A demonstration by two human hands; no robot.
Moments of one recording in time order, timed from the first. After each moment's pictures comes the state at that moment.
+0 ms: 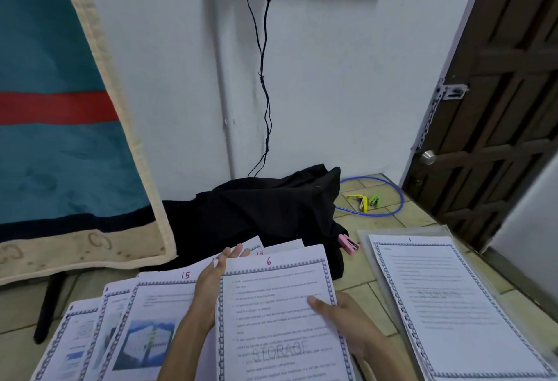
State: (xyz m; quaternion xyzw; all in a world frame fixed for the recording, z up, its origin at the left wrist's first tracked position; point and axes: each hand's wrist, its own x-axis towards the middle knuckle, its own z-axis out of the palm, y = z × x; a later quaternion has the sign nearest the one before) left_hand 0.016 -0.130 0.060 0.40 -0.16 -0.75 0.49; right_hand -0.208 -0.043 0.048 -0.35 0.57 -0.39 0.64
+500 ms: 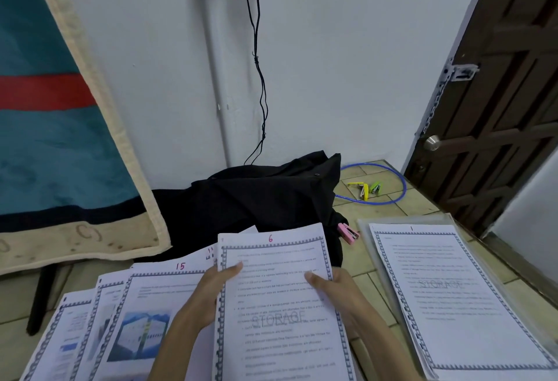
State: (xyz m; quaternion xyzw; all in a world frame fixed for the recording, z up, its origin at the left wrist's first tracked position) left_hand 0.020 -0.127 0.042 0.50 -0.33 -0.72 0.35; right_hand -0.212 -0.068 0.047 -0.36 0.57 -0.43 0.59
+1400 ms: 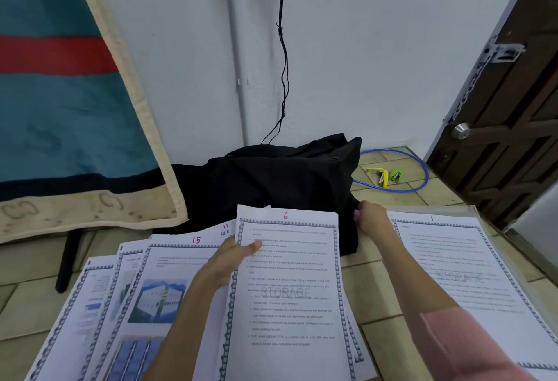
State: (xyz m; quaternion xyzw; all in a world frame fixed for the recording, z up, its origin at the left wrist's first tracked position) left_hand 0.021 -0.140 0.041 0.55 -0.43 -0.66 0.28; right_hand -0.281 -0.190 0.035 -0.54 0.83 -0.04 0.12
